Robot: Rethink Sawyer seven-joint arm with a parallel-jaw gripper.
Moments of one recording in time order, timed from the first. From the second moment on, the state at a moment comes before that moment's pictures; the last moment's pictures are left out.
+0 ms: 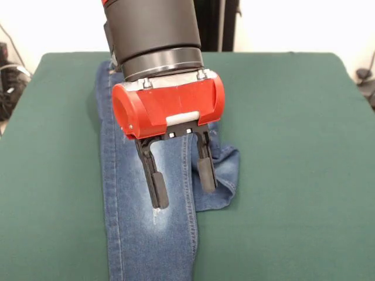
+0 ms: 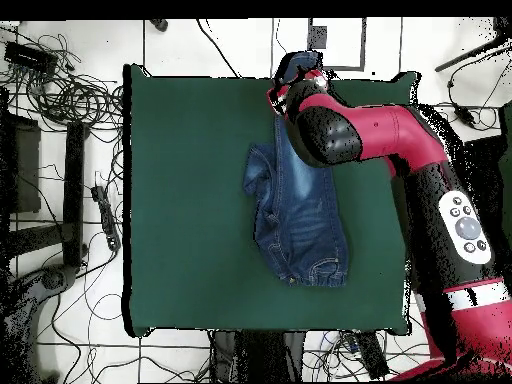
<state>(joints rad) -0.76 -0.44 0.92 1.31 -0.76 0.47 1.33</state>
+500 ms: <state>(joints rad) -0.66 -0.52 0.77 1.27 -0.68 0.47 1.36</state>
